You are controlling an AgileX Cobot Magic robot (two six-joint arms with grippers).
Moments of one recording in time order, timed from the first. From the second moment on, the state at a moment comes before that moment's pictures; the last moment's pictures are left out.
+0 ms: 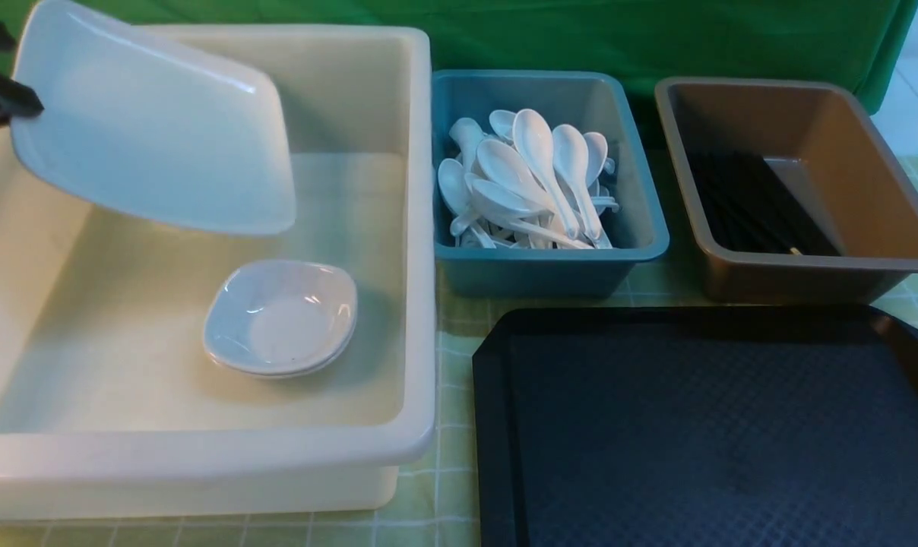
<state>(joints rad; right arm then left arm) 0.29 0.42 -0.65 -0.18 1.06 0.01 0.41 1.83 -1.42 -1.02 0.55 0.61</state>
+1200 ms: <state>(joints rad) 0.29 0.42 -0.65 -0.18 0.98 0.03 0.29 1.96 -1.47 -0.85 0.51 0.77</state>
